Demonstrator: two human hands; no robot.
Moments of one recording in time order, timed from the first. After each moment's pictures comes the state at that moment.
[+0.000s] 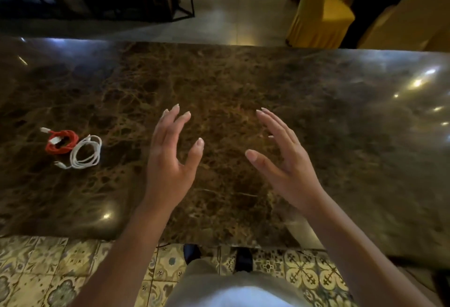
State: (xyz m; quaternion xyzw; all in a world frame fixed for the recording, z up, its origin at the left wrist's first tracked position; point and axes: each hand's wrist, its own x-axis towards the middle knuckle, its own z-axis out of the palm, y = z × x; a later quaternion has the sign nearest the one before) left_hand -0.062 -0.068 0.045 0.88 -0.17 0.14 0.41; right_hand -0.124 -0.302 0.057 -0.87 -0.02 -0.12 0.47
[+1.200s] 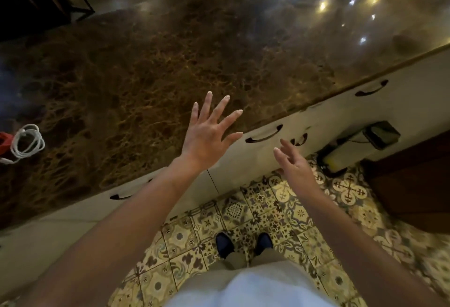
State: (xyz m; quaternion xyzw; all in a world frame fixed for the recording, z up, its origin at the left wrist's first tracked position) left_hand -0.193 -0.146 -0.029 0.84 -0.53 0.01 0.11; right_hand -0.408 -0.285 -0.070 -0.65 0.43 -0.09 0.62
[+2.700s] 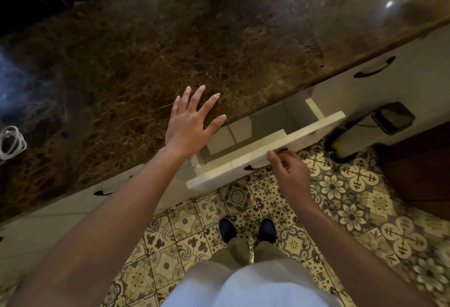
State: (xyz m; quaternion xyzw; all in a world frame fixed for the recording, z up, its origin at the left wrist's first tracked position) left_hand -0.191 -0.189 -0.047 0.90 -0.44 -0.05 0.05; right_hand -0.444 -0.313 -0.119 -0.73 0.43 -0.16 0.50
